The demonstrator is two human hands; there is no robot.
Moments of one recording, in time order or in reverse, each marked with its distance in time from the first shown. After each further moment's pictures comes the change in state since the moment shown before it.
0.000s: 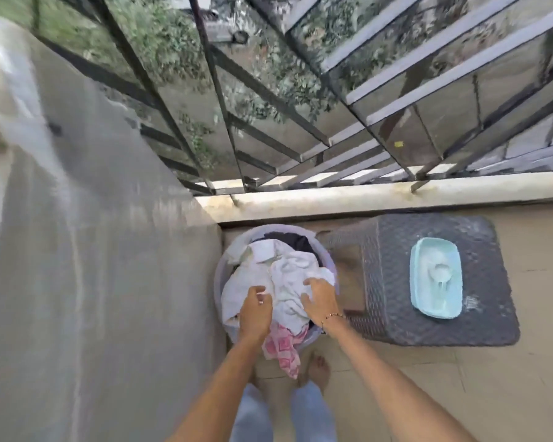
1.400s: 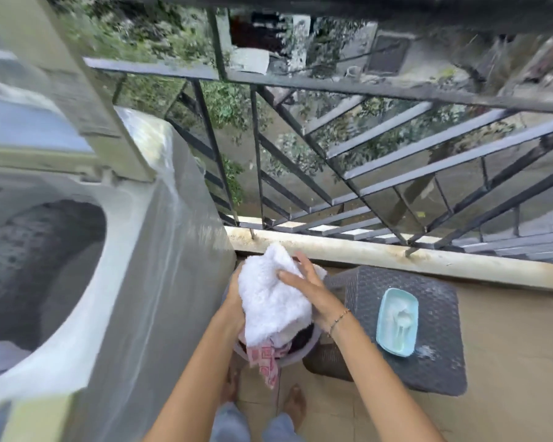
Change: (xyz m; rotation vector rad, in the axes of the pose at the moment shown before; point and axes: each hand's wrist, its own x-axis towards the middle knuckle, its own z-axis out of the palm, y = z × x) left_hand -0.136 0.131 -0.089 -0.793 -0.012 -0.154; right_hand -0.118 -0.112 -0.163 1.078 -0.479 -0.070
